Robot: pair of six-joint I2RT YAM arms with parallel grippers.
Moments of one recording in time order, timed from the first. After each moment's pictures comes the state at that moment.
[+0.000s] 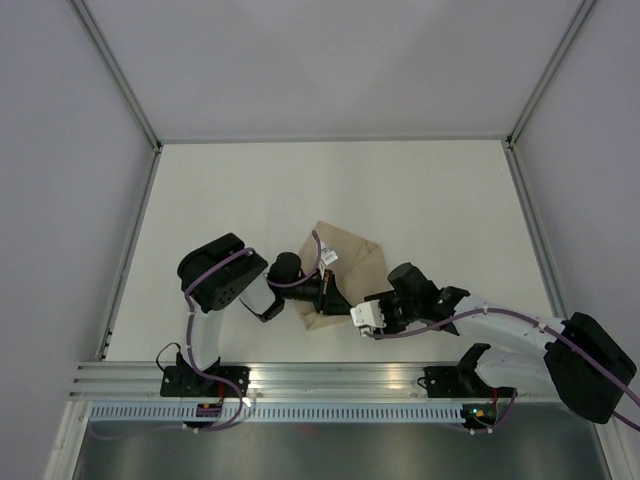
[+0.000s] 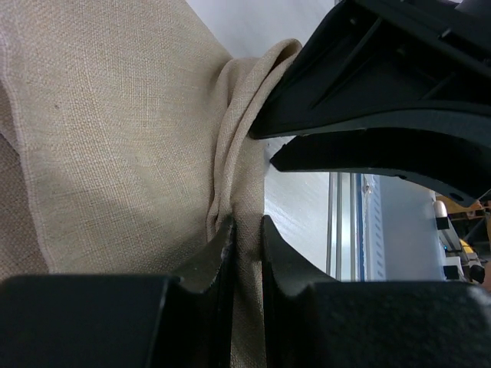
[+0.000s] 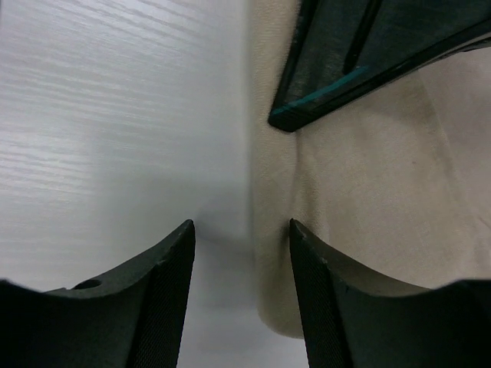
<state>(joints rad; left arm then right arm) -0.73 2.02 0.50 1.21 0.84 -0.63 0.78 1.13 0.43 -0.26 -0.38 -1.01</state>
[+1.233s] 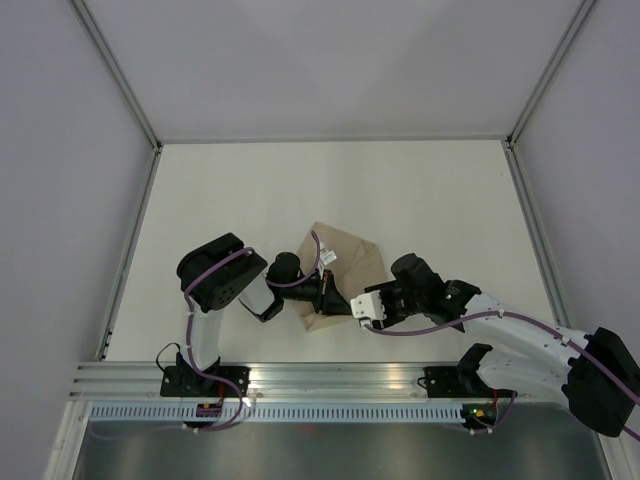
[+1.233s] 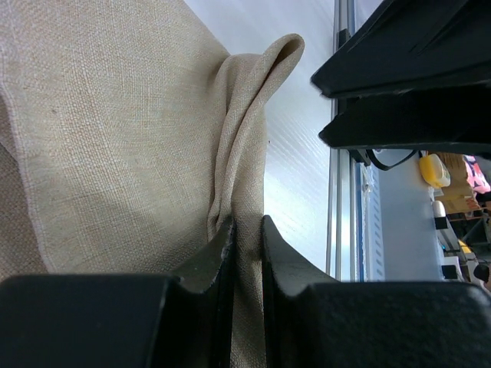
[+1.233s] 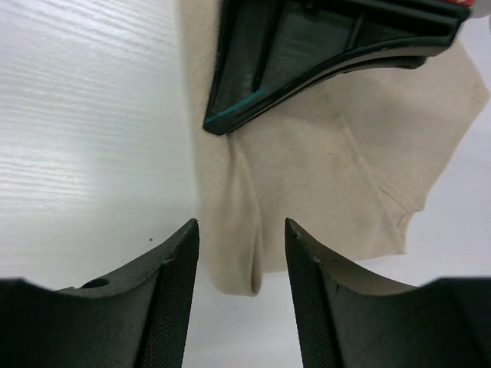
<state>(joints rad) -0.72 2.02 0.49 1.21 0.85 -0.63 0.79 1.04 0.55 -0.36 -0.35 -1.01</state>
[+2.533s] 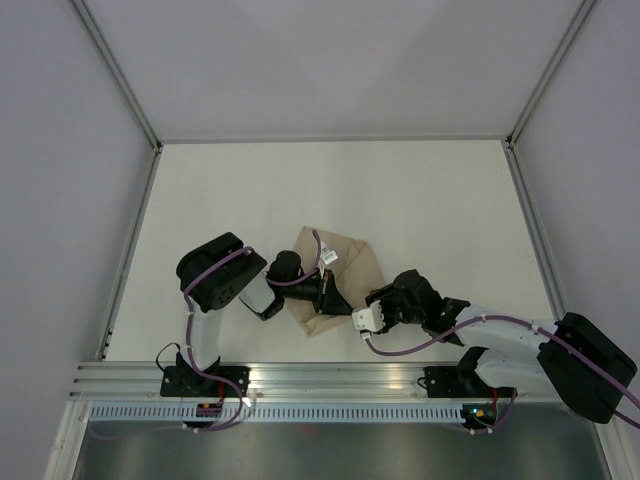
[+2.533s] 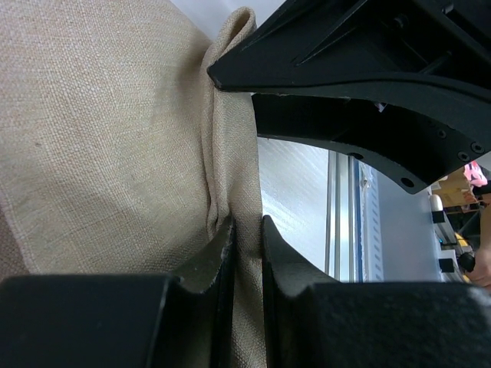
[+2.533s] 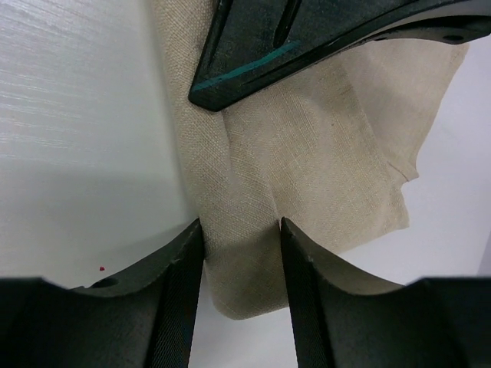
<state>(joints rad) -0.72 2.02 0.51 1.17 0.87 -0.62 0.79 1.13 0.28 0.11 -0.23 -1.14</state>
